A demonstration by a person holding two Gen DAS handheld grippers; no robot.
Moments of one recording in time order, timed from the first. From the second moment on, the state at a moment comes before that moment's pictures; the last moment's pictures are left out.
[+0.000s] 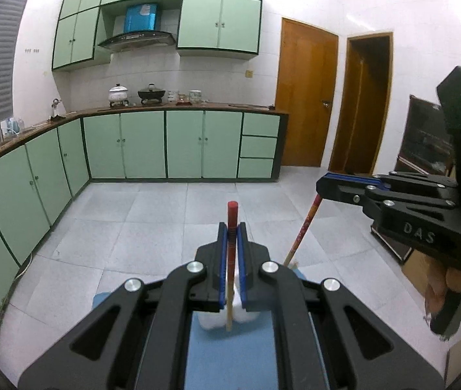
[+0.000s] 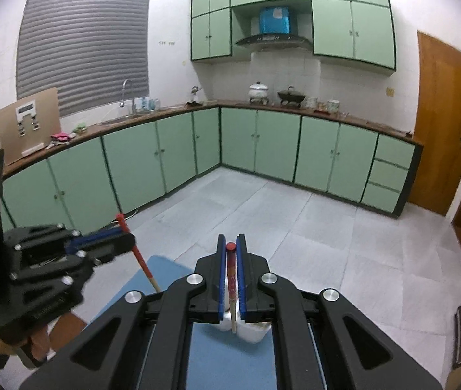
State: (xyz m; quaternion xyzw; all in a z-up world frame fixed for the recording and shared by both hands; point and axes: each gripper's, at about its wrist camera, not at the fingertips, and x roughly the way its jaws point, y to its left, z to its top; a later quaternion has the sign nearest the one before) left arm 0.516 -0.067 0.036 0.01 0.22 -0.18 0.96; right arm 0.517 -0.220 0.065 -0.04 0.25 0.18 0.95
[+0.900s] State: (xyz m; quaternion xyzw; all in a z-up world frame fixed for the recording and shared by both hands) left arm 0.538 -0.059 0.002 0.02 0.22 -0.15 0.96; right arm 0.509 -0.276 0.023 0.03 0.22 0.18 0.96
